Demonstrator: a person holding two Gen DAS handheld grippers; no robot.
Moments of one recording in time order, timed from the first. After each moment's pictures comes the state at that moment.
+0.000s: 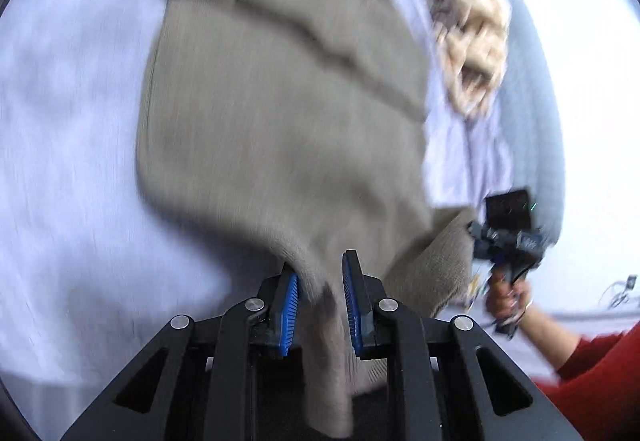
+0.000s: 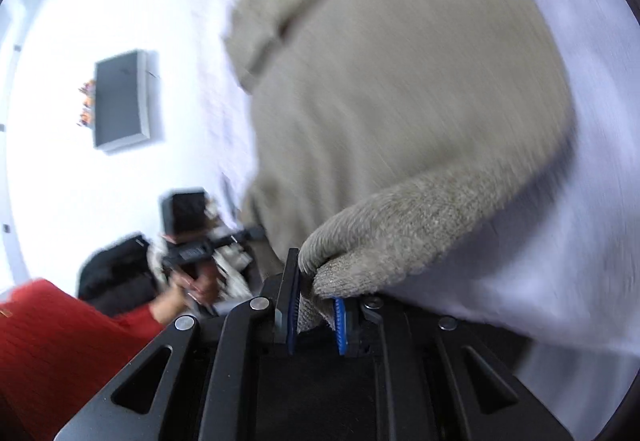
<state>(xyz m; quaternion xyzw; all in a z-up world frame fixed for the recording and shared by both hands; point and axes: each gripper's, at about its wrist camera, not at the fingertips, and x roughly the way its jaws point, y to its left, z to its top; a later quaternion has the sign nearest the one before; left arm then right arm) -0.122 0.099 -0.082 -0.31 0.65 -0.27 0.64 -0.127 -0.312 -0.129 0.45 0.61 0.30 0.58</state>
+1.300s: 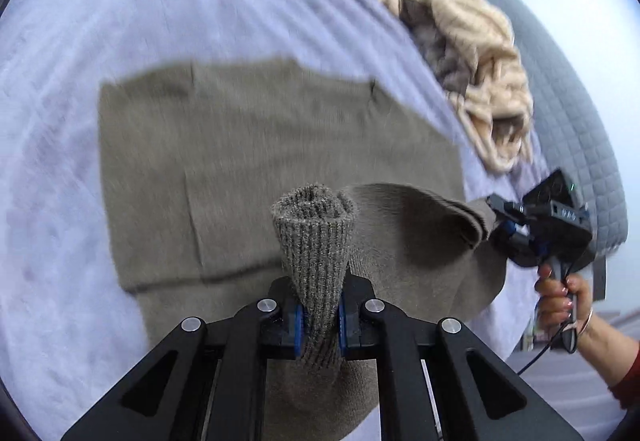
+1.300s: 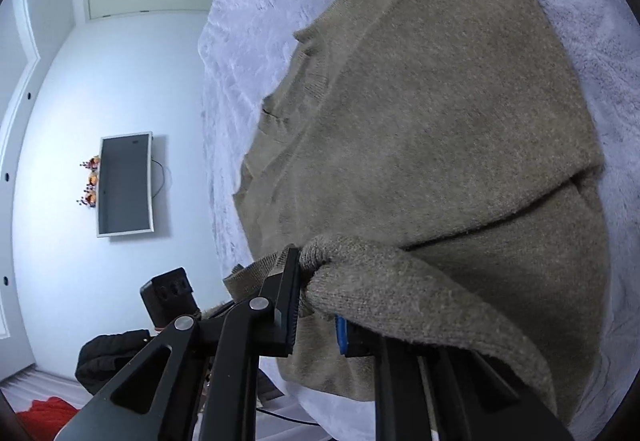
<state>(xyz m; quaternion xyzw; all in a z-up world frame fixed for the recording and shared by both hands) 0.025 0.046 -0.061 -0.17 0.56 -0.23 0.78 0.045 -0.322 -0.135 0.49 0.52 0.24 0.66</state>
